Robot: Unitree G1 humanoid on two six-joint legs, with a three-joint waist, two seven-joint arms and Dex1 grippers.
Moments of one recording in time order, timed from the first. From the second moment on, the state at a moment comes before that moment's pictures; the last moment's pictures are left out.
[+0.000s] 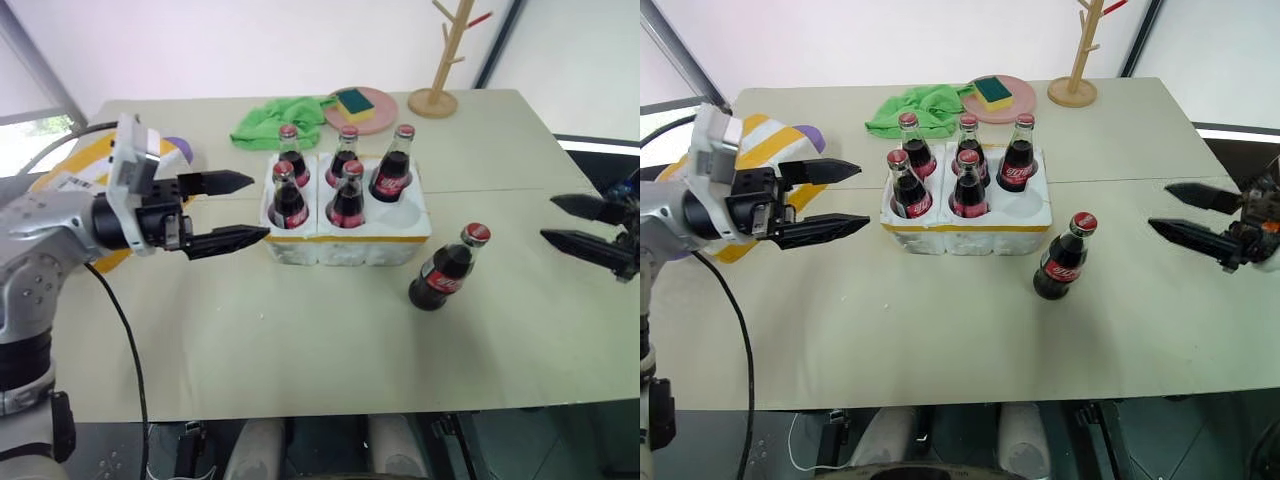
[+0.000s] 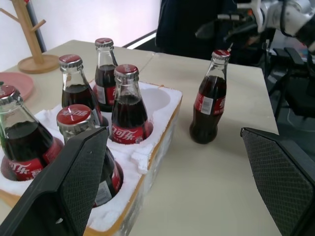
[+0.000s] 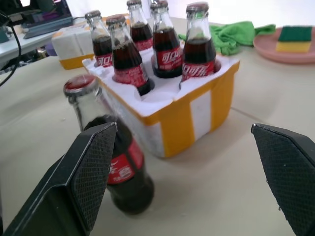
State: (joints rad) left arm -0.52 0.84 0.25 -0.35 -0.85 0.82 -1.04; right arm -0.21 -0.96 -0.56 0.15 0.69 0.56 1.38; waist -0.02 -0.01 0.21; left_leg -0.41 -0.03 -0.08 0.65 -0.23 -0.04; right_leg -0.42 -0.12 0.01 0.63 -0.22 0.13
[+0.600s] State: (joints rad) left arm -0.52 0.84 0.21 -0.36 -0.83 0.79 -1.01; right arm -0.08 -0.85 -0.48 -0.08 0.74 0.58 1.28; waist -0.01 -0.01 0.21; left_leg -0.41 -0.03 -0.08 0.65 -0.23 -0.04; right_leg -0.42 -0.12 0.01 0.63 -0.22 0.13
